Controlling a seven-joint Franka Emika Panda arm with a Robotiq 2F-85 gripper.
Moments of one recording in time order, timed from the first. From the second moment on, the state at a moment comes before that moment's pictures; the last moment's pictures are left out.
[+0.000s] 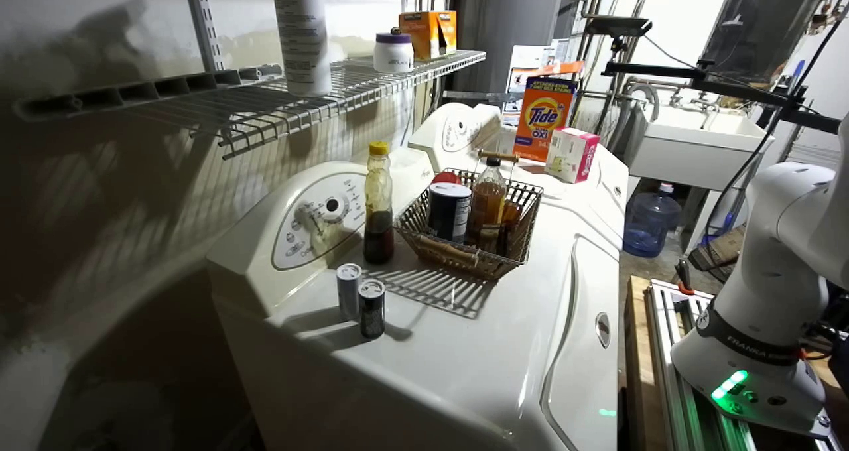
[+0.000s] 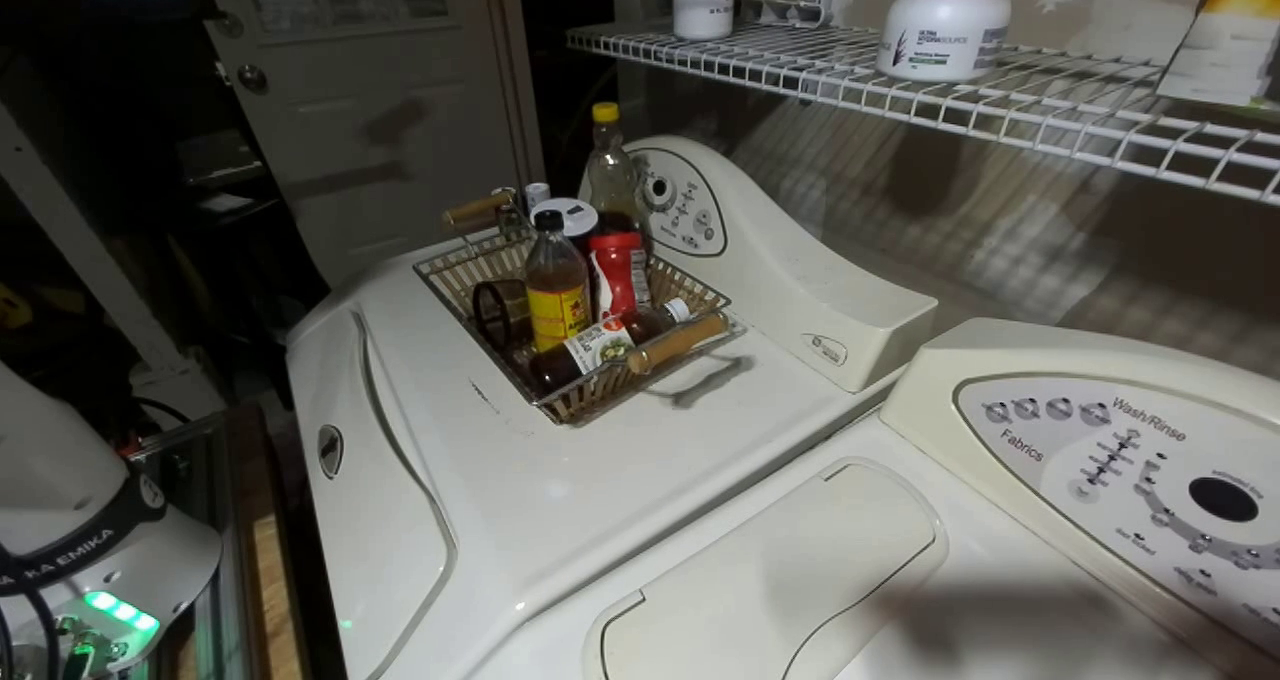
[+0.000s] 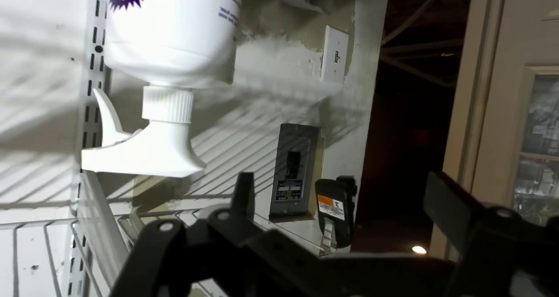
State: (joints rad) arm 0.18 -0.08 -0.10 -1.70 1.14 2.53 -1.40
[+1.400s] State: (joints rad) arm 0.15 0.13 -0.16 -1.49 1.27 2.52 -1.48
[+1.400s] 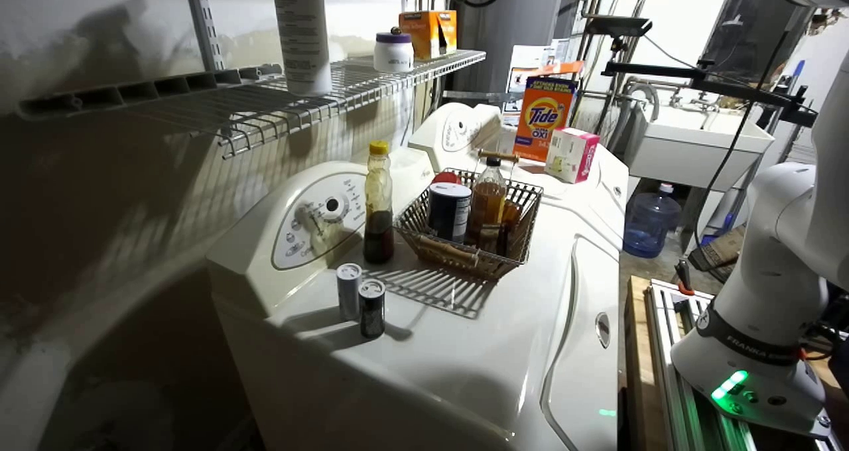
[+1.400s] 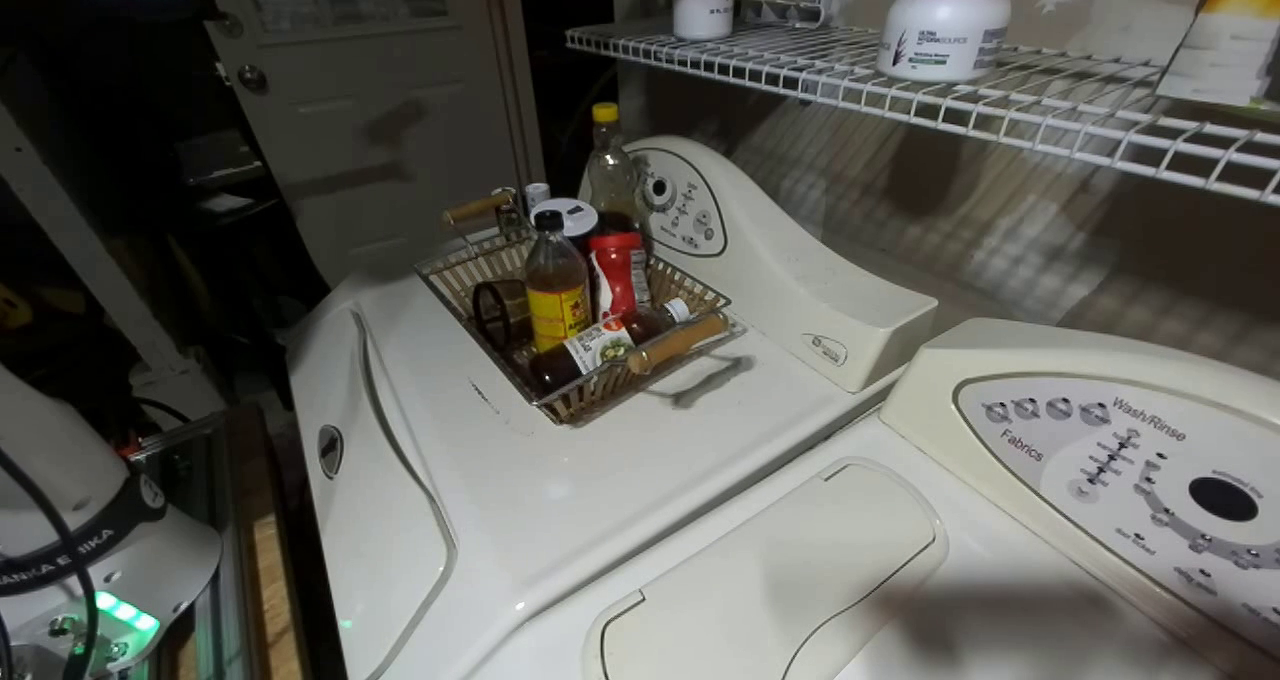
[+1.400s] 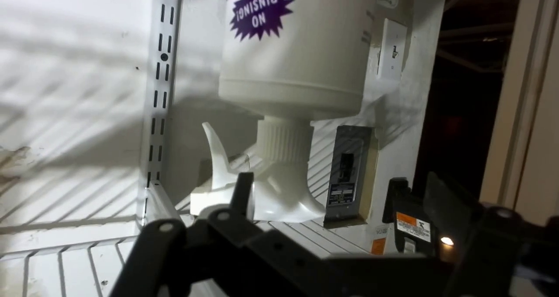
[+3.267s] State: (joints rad) arm 0.12 0.33 -0.16 -1.27 1.32 2.50 -1.51
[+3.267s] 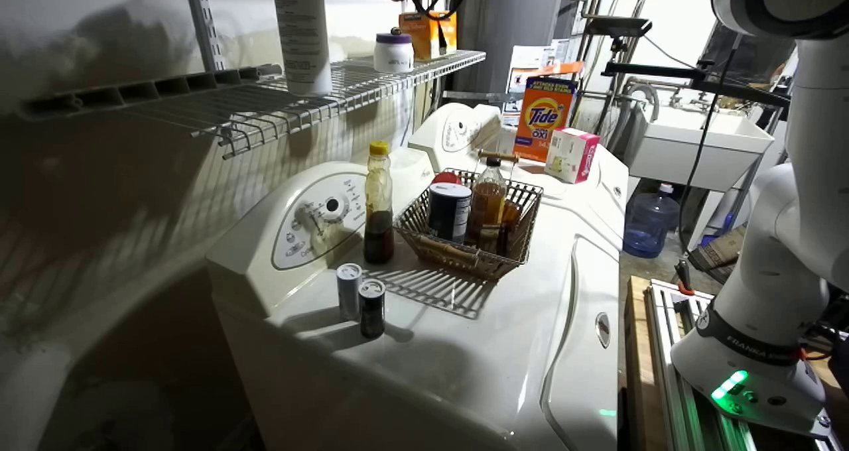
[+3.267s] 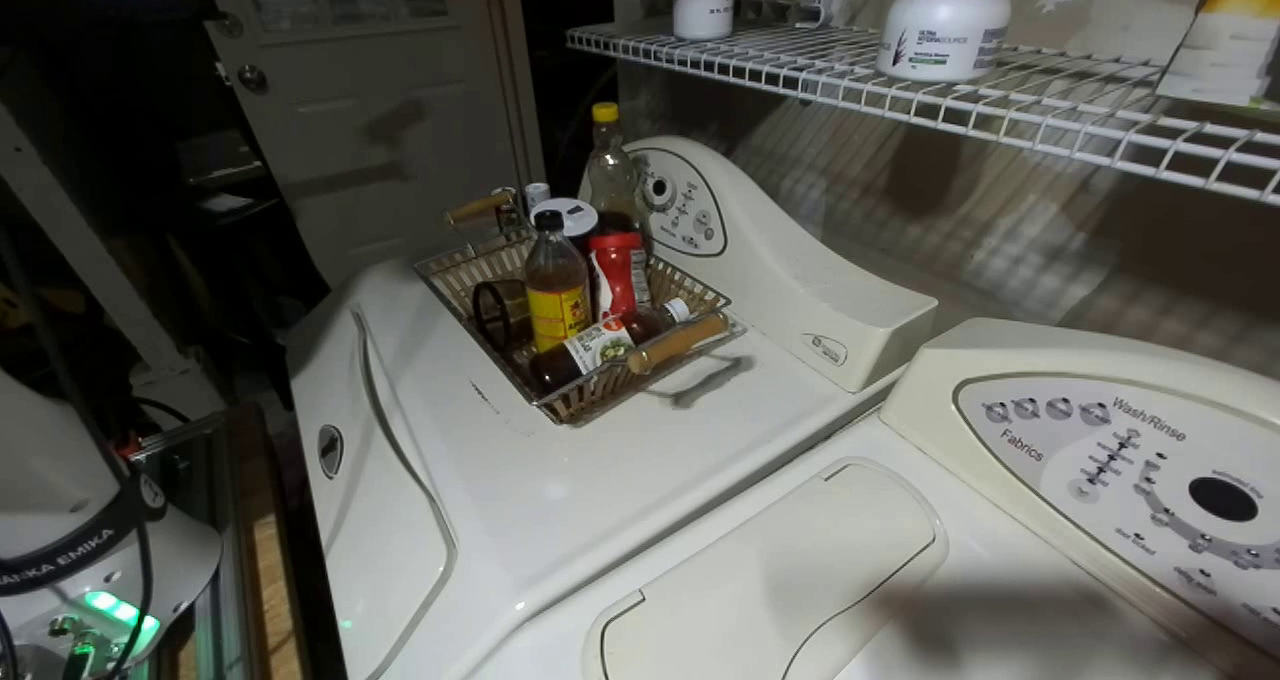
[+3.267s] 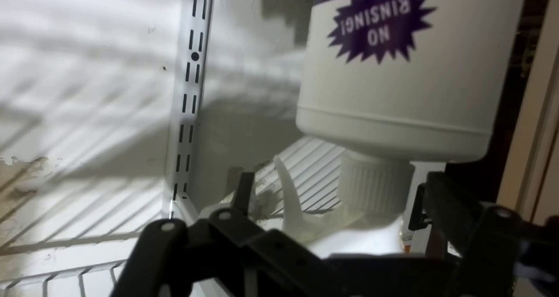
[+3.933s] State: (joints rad) arm 0.10 0.33 -0.16 -1.26 1.33 2.50 -1.50
